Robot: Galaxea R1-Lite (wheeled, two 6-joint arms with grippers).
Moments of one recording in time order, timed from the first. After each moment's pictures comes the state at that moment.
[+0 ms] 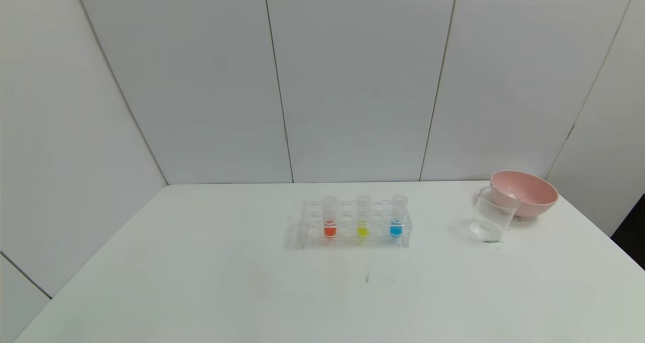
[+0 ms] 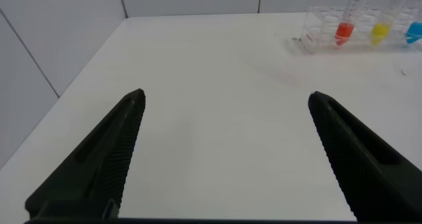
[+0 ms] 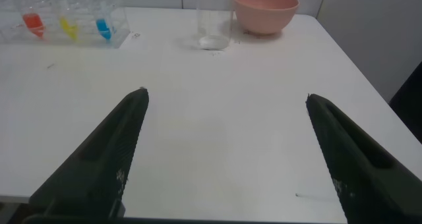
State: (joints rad) left arm 0.00 0.00 0.00 0.00 0.00 0.00; right arm 0.00 0.00 0.00 0.00 0.01 0.00
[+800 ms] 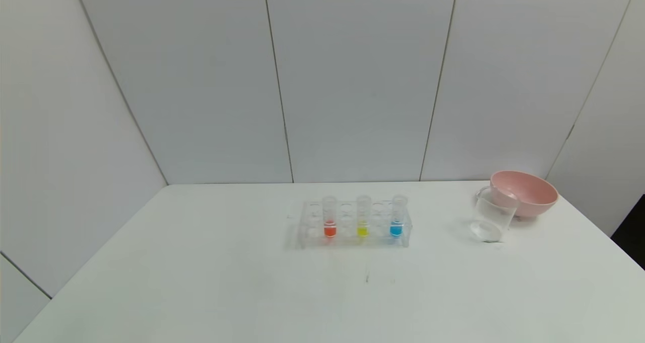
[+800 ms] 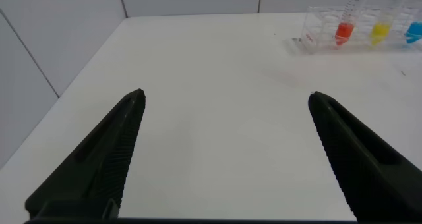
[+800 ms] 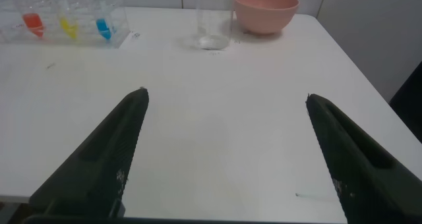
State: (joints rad) left arm 0.00 0.00 0.00 0.00 0.00 0.00; right arm 0.00 0.00 0.00 0.00 0.01 0.00
